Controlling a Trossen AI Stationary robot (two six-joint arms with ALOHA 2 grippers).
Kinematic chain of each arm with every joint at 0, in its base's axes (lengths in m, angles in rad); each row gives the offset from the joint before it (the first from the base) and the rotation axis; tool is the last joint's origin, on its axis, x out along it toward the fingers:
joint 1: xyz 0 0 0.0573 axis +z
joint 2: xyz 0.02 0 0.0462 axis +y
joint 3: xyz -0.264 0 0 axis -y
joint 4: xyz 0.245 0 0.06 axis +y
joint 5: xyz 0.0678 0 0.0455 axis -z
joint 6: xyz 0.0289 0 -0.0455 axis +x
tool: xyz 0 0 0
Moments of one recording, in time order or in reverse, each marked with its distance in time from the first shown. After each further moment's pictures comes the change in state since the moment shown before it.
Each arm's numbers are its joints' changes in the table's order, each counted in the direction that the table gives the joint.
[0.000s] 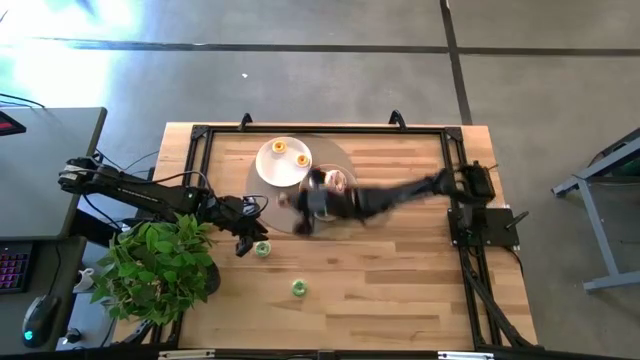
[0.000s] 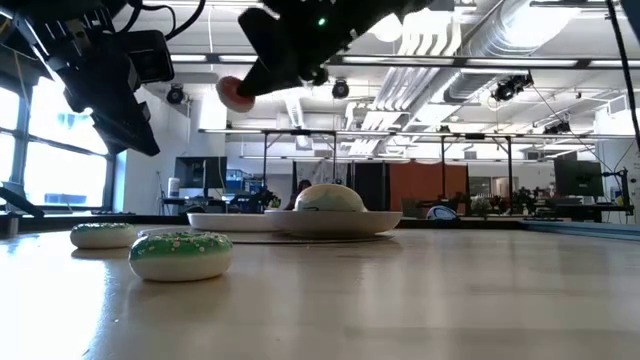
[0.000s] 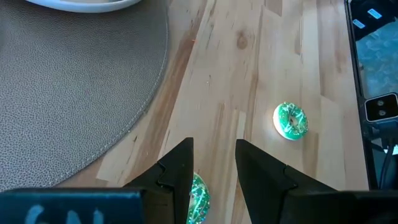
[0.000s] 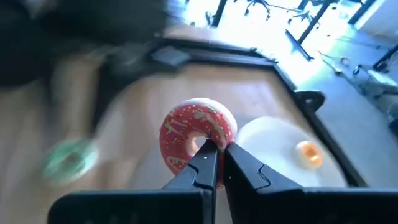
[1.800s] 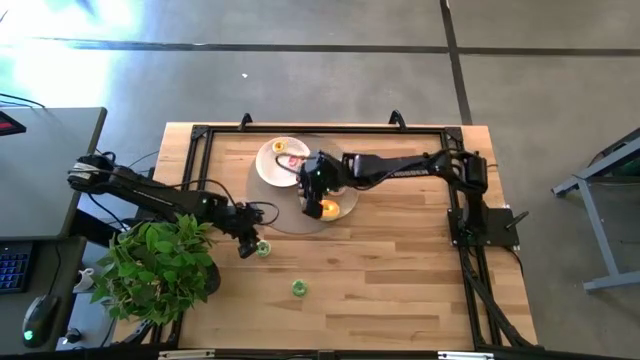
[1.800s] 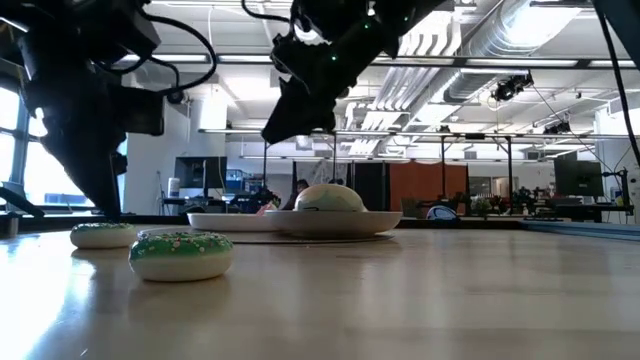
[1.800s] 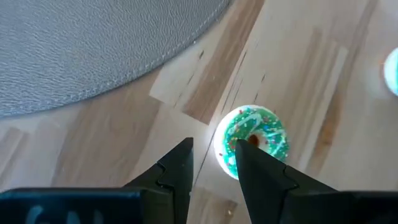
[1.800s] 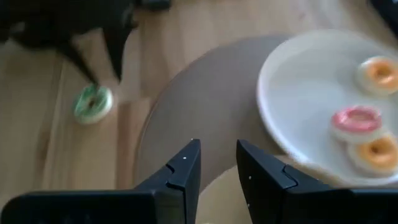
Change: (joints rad) left arm -0.004 0.190 0.001 0.141 -0.029 -0.103; right arm -0.209 0.024 0.079 0.336 -0.454 0.139
